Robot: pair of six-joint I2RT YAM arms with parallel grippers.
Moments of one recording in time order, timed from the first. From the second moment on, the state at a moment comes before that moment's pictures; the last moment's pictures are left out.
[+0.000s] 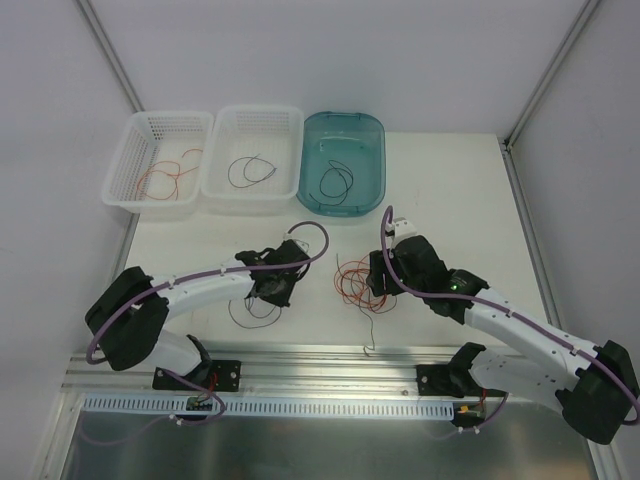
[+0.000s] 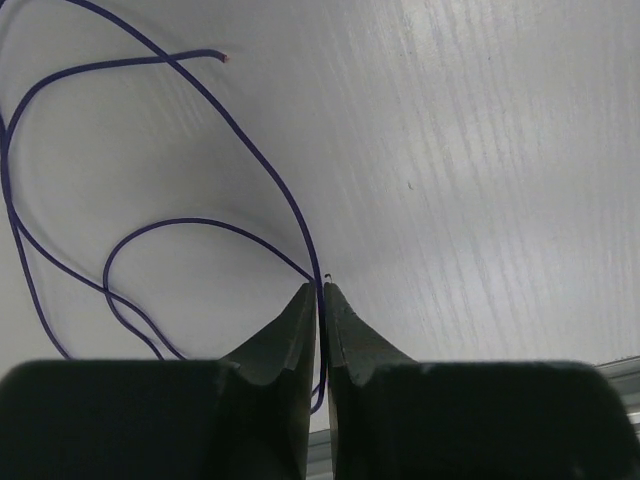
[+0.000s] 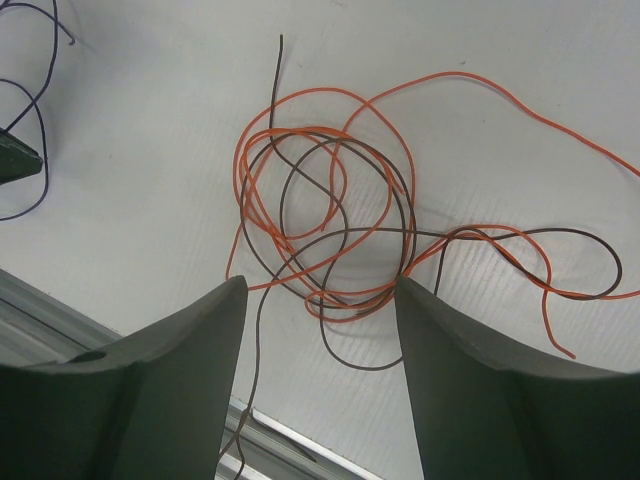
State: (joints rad) left arm -0.85 1.41 0.77 -0.57 -0.18 -0.43; right arm 0.80 0.98 0.66 -0.40 0.14 0.38
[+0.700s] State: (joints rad) left arm -0.85 1.43 0.74 -0.55 -0.37 -0.69; right arm 0.80 0.99 0.65 -0.40 0.14 0.38
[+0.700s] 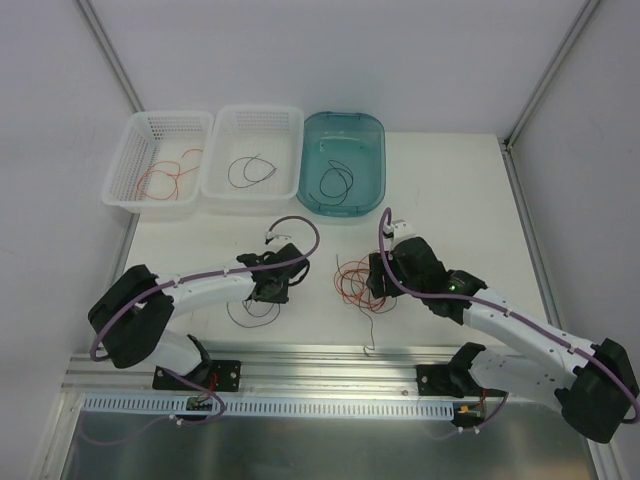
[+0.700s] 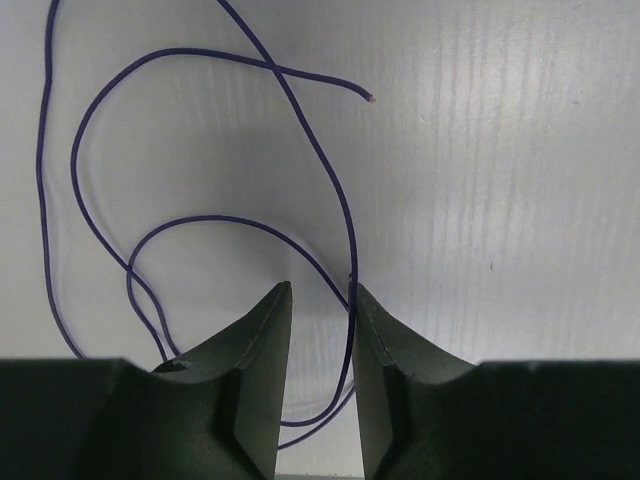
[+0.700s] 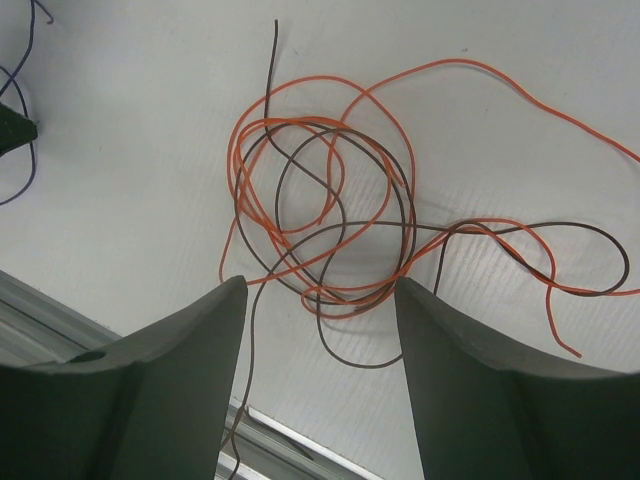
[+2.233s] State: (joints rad) left arm -0.67 1.28 1.68 -0.74 -0.44 -0.19; right arm 0.80 0.92 0.62 -0.41 0.18 0.38
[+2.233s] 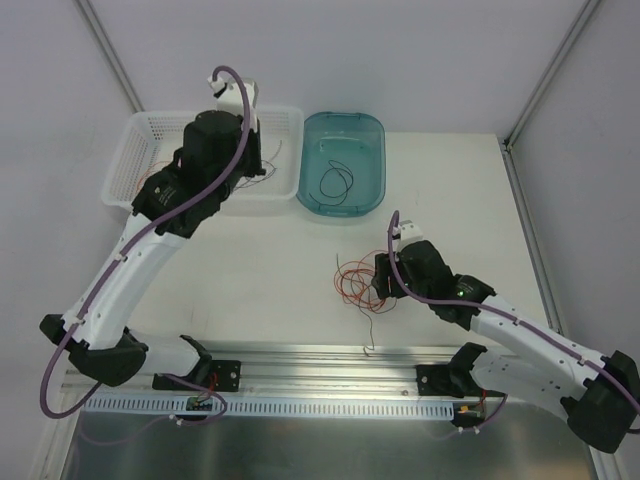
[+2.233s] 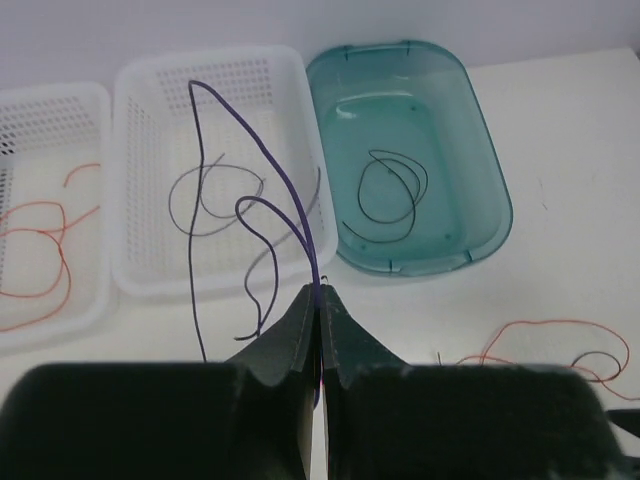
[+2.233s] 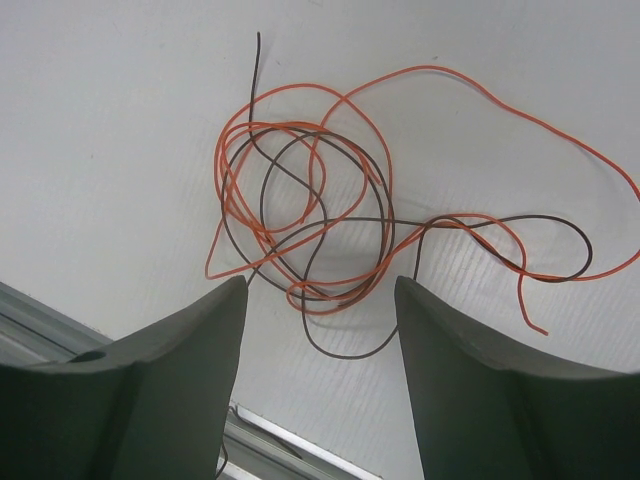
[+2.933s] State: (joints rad) left arm -0.30 2.11 2.11 -0.66 -0.27 0.06; right arm 0.80 0.81 0.62 -0.54 0.21 0.37
